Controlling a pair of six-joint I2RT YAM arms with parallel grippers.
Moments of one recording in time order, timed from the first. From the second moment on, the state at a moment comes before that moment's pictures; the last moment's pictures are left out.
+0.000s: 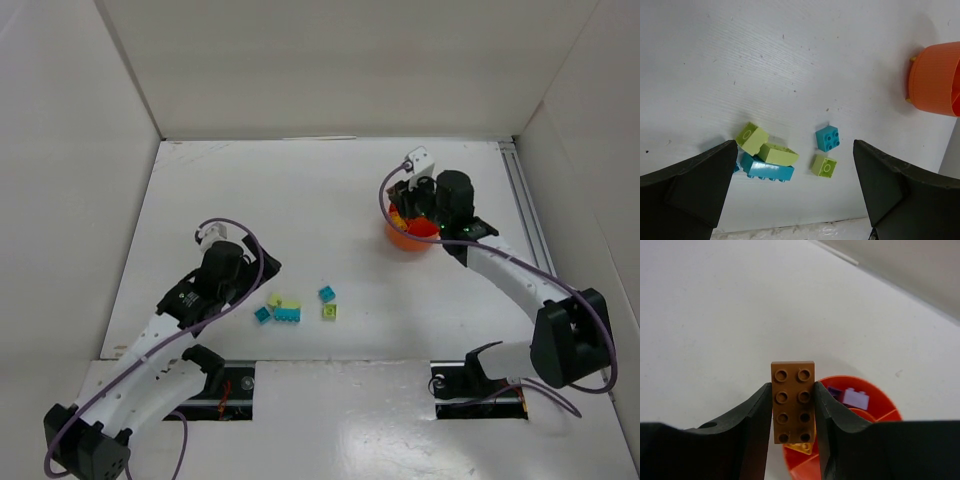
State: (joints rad) left arm -0.52 0.71 0.61 -0.63 -0.18 -1.01; right arm 0.41 1.35 0.92 0.12 -0.13 -0.15
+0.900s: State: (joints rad) left arm -0.52 0.94 0.70 -0.52 -0.17 -0.91; right arm 0.08 1.49 0.79 0.44 -0.53 -0.20
